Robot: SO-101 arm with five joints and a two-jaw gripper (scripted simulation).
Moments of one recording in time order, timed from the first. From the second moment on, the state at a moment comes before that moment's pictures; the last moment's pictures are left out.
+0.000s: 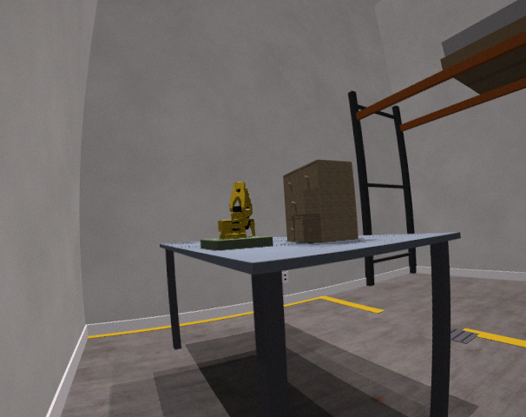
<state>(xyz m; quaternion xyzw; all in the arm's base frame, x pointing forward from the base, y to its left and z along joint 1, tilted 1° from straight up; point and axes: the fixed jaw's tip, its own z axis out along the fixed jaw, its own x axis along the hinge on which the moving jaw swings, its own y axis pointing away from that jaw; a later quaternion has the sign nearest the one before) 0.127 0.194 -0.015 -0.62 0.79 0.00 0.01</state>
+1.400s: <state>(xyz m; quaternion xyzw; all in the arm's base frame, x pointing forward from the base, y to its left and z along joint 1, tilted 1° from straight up) 0.125 0.192 -0.030 -0.62 0.79 0.00 0.00</state>
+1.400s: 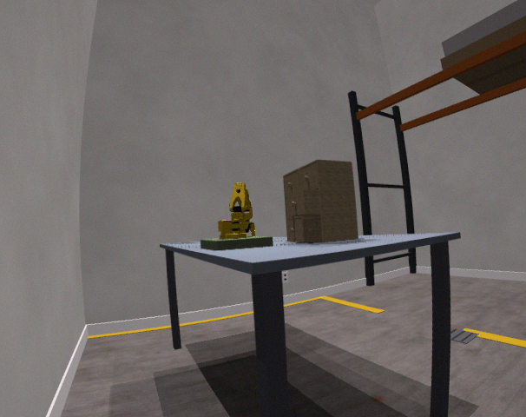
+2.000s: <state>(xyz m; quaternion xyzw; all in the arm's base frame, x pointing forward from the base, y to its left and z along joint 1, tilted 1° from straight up) 0.125 0.191 -0.032 -0.62 0.79 0.00 0.01</state>
